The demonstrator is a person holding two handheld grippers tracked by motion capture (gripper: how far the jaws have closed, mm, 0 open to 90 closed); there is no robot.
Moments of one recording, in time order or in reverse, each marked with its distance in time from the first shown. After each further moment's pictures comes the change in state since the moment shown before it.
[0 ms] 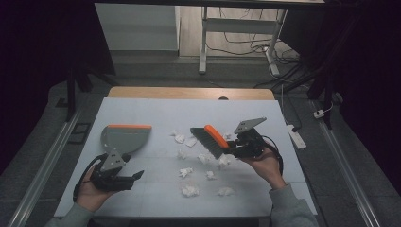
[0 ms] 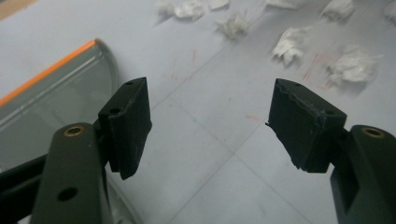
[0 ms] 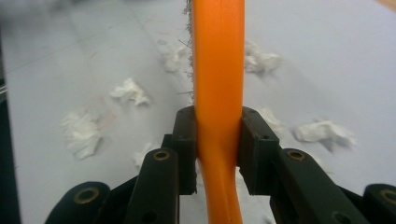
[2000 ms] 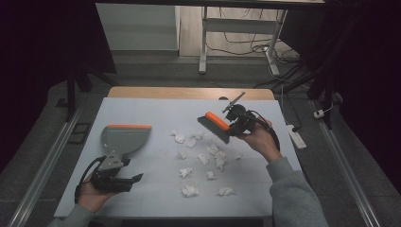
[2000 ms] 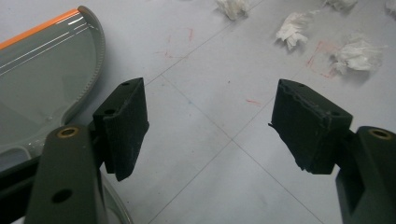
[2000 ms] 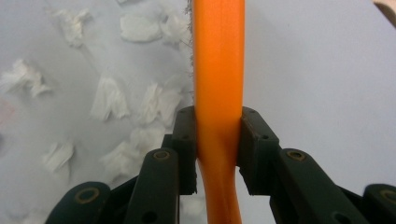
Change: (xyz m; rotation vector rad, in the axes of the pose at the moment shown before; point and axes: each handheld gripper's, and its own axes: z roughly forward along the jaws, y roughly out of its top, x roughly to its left) left arm 0.010 -0.016 0.014 -0.007 -0.069 -0.074; right arm -0.044 0.062 0.026 0.350 -0.174 -0.003
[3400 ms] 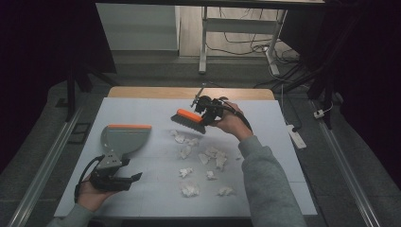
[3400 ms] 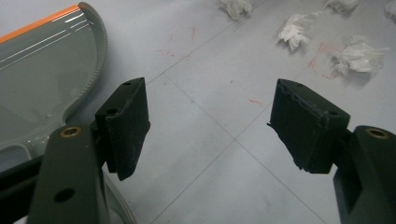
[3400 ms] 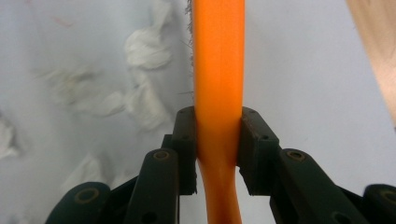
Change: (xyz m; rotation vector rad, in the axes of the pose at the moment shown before) left arm 0.006 -0.002 0.000 -0.009 -0.017 -0.021; right arm 0.008 0.092 0.057 0.045 0.047 -0.301
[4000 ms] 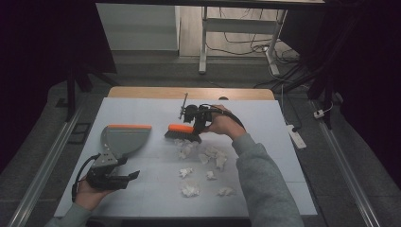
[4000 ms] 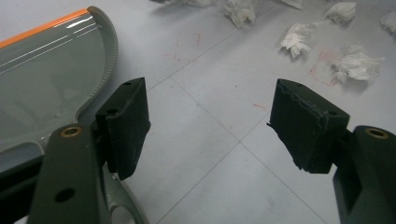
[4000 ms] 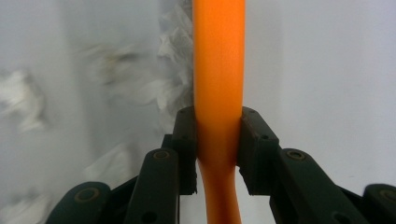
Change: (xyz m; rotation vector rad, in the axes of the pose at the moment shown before) left arm 0.007 -0.002 -0.005 -0.028 -0.009 -0.025; right arm 0.027 0.024 0.025 0.145 0.111 -0.187
